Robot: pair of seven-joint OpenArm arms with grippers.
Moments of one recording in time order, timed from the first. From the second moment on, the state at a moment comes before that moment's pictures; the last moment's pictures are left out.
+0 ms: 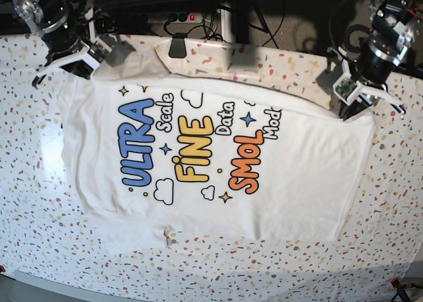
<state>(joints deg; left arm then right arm) 25.4 -37.2 9.9 109.8 11.5 -6.2 15.1 -42.1 52.4 -9.0 123.1 -13.0 -1.9 -31.7</state>
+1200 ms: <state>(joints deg) 5.6 -30.8 10.1 87.0 1.0 -12.9 7.1 -19.1 36.2 -9.0 99.8 -8.7 1.4 -24.2</state>
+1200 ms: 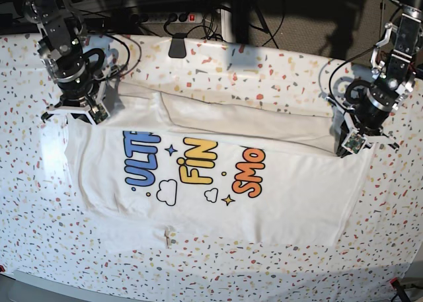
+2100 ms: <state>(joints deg) -0.3 -35.8 10.1 78.0 5.9 -8.1 8.0 -19.0 36.3 -9.0 99.0 -9.3 1.2 -24.1</state>
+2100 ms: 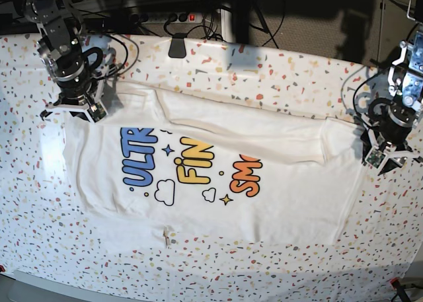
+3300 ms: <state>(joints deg) 15.3 -25.4 10.2 95.2 16.2 -14.0 12.7 -19.1 36.2 -9.0 98.9 -9.5 1.3 -25.0</state>
